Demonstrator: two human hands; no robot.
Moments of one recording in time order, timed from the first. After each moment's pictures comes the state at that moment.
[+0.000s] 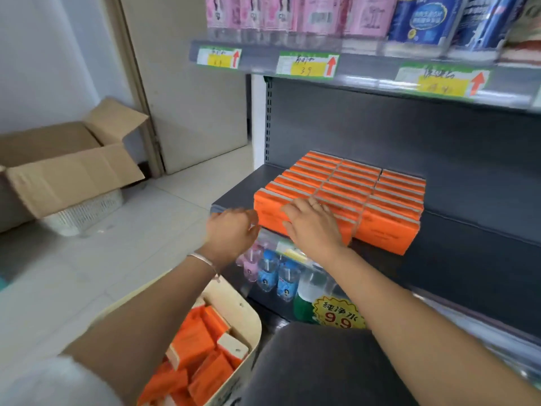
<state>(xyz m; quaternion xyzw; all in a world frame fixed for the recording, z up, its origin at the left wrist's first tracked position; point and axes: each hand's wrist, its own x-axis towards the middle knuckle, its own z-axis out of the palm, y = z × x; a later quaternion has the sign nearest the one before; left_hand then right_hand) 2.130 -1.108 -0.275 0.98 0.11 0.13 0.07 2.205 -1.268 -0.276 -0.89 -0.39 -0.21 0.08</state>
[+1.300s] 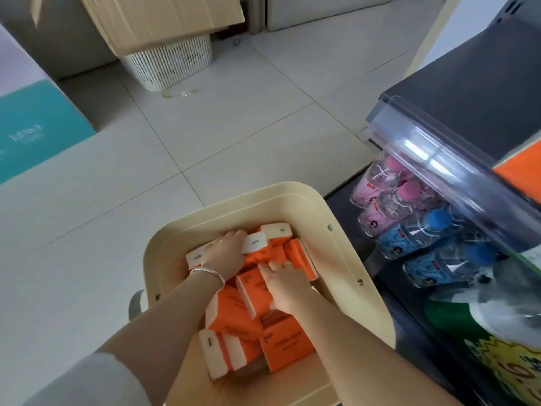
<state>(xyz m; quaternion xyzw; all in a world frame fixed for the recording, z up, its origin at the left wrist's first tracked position) 2.046 -0.915 -0.587 0.88 0.38 -0.17 0.21 2.124 -1.049 -0.607 -0.76 -0.56 0.30 -0.12</state>
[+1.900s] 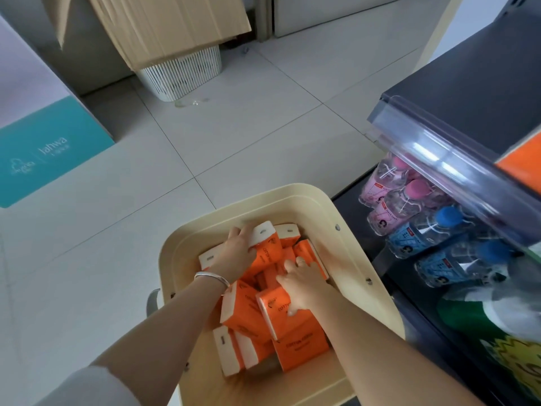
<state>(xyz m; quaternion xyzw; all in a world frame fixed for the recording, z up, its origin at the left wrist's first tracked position) 2.043 -0.924 -0.566 0.86 0.41 -0.10 0.30 2.139 -1.054 -0.599 -0.72 -0.60 0.30 -0.17</state>
